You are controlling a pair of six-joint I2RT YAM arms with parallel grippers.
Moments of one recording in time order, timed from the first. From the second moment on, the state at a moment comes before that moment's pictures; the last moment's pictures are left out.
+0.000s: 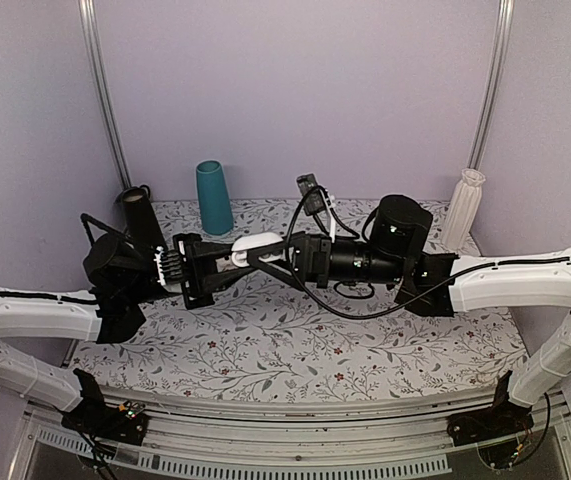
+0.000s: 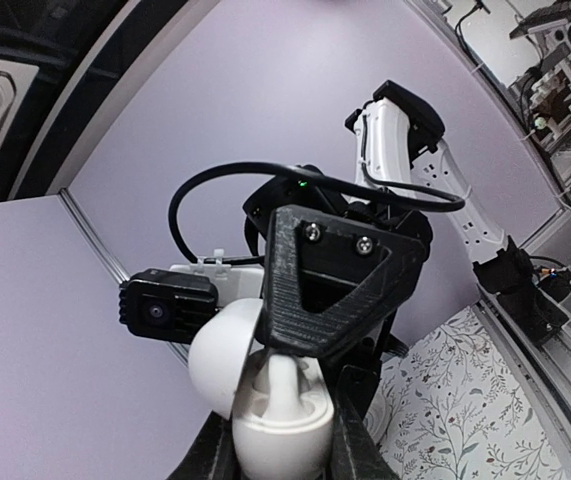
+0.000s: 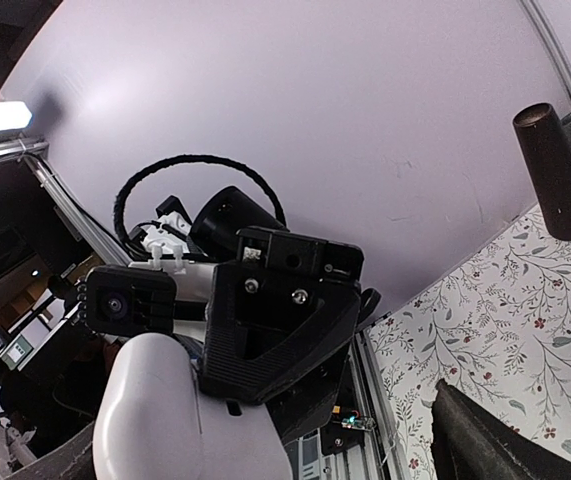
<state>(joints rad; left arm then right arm) -0.88 1.21 0.56 1.07 0.61 0.48 1.07 1.52 1.04 0.60 -0.46 0.71</state>
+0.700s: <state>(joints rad) -0.88 1.21 0.56 1.07 0.61 0.46 1.07 1.54 1.06 0.61 -0.47 0.75</state>
